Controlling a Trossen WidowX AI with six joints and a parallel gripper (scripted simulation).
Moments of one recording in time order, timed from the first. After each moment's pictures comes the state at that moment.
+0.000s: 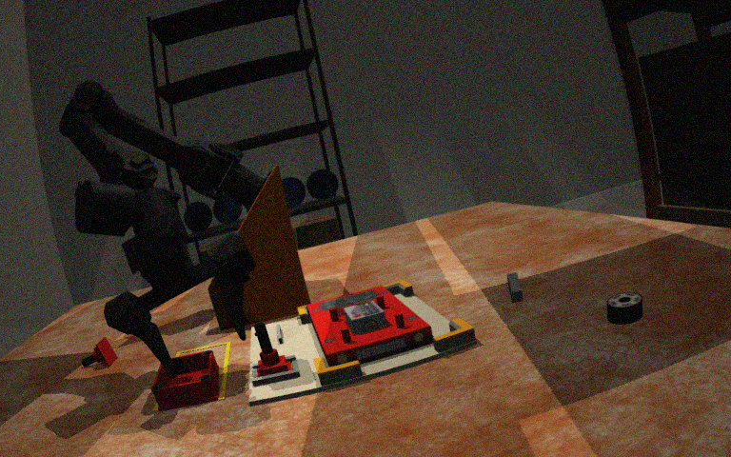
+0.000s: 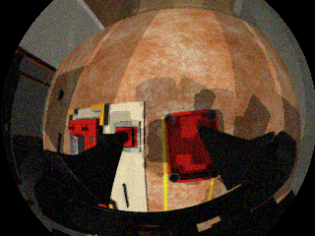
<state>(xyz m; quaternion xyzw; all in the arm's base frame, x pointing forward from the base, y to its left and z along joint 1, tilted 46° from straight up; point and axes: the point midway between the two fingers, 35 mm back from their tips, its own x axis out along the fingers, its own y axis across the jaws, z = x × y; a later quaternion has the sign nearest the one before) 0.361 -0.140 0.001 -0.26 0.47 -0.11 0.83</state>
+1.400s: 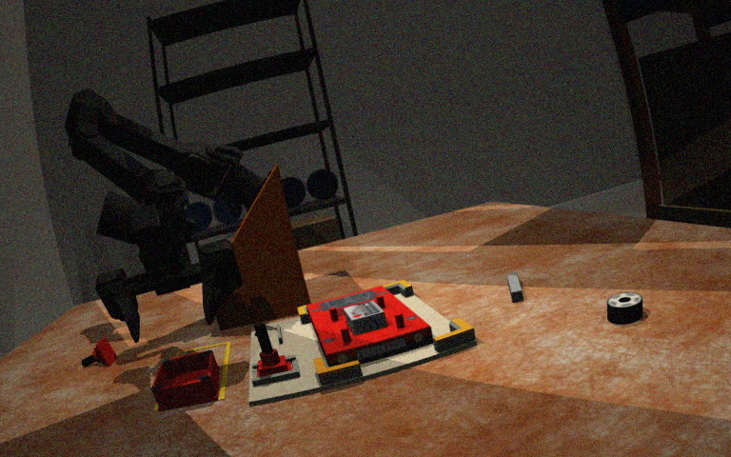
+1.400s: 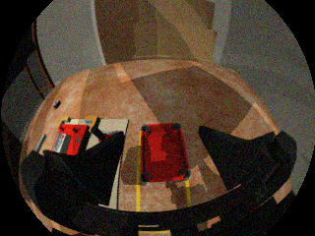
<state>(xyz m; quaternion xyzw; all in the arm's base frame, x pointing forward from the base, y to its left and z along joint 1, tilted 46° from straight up) 0.331 -0.147 0.034 -0.39 0.25 -0.06 0.89</state>
